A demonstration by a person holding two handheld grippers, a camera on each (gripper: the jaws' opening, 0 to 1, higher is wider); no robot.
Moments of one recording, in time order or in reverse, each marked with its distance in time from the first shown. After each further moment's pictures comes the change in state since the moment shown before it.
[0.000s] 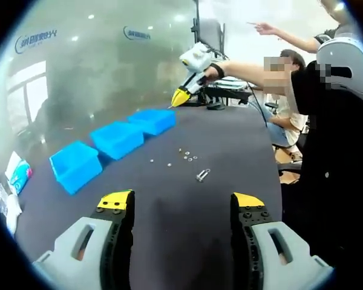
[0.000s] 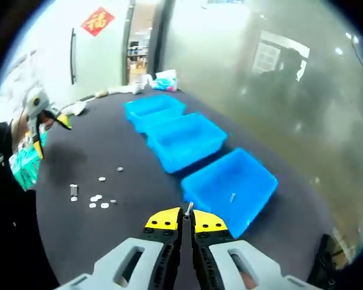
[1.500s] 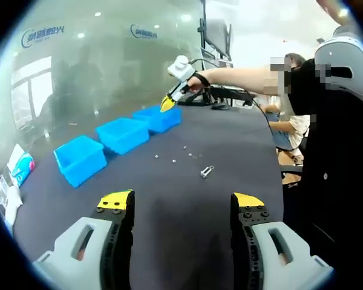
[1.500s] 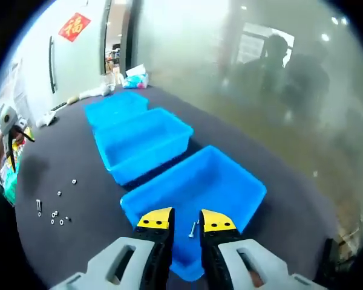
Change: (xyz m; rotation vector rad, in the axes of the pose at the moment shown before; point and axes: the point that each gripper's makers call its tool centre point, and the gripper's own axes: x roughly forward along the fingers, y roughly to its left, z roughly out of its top) left arm -0.007 0.005 -0.006 -0.034 -0.009 0.025; right arm 0.036 -0.033 0.006 0.055 -0.021 -0.060
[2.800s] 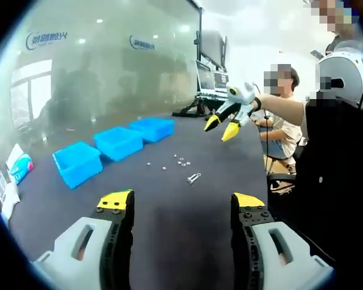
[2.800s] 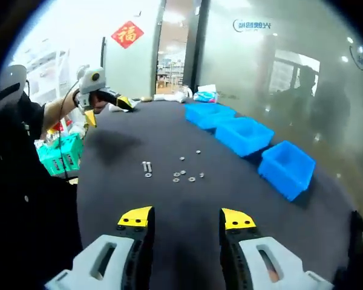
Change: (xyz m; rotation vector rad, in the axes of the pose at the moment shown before) left arm -0.020 -0.017 0.007 -0.011 -0.074 -0.028; right arm -0.105 0.178 -0.077 -0.096 -0.160 0.230
